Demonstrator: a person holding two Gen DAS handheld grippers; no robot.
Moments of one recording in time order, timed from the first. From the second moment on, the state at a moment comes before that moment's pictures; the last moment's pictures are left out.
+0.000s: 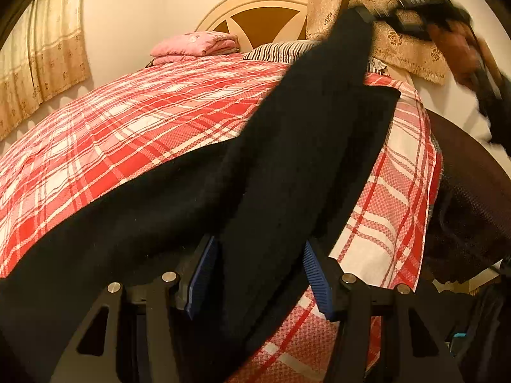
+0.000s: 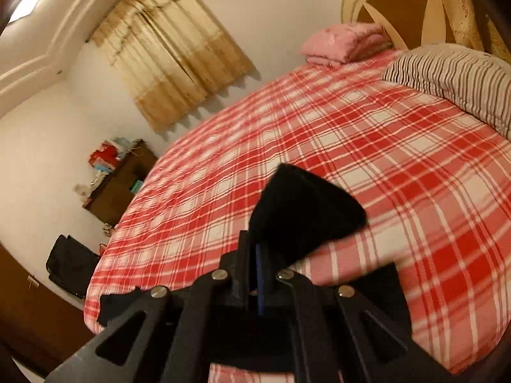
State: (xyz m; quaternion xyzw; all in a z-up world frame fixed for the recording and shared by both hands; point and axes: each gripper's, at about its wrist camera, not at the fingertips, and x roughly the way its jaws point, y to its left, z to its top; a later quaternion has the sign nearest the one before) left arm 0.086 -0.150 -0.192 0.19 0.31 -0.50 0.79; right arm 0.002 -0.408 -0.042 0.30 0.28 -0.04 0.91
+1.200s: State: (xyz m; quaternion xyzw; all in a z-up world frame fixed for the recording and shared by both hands) left arm 0.079 -0.119 -0.193 0.20 0.32 -0.52 0.77; right arm 0.014 -0.468 -0.137 0.24 0.39 -0.18 0.87
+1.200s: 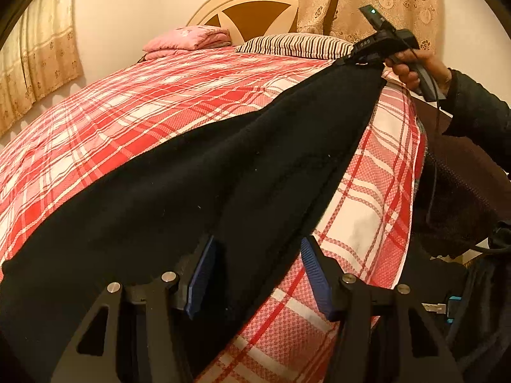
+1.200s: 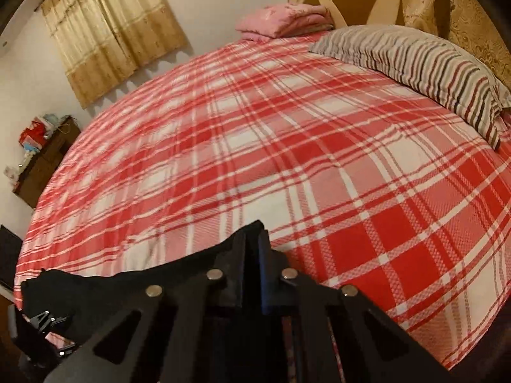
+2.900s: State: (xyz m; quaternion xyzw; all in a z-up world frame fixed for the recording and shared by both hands) left arm 0.085 -0.131 -0.196 0.12 0.34 -0.54 0.76; right arm 0.131 -0.209 -0.183 -0.06 0.49 0.09 0.87
